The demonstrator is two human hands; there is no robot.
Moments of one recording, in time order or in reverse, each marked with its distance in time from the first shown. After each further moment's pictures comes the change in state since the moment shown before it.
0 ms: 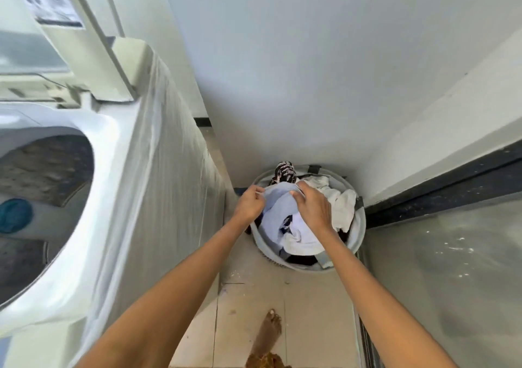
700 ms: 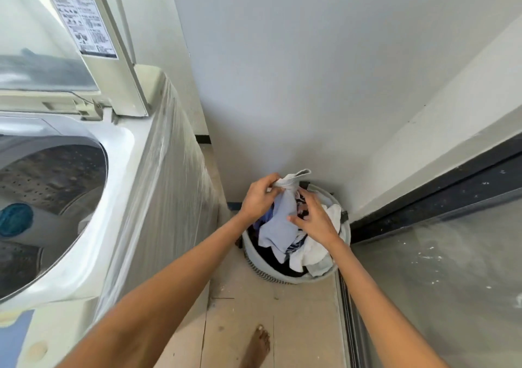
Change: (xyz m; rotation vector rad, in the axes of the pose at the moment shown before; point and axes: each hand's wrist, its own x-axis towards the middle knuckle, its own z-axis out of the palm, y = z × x) left_hand -0.036 0.069 -0.005 0.052 0.124 0.592; right_hand -0.016 0.023 -0.041 0.308 -0.193 -0.082
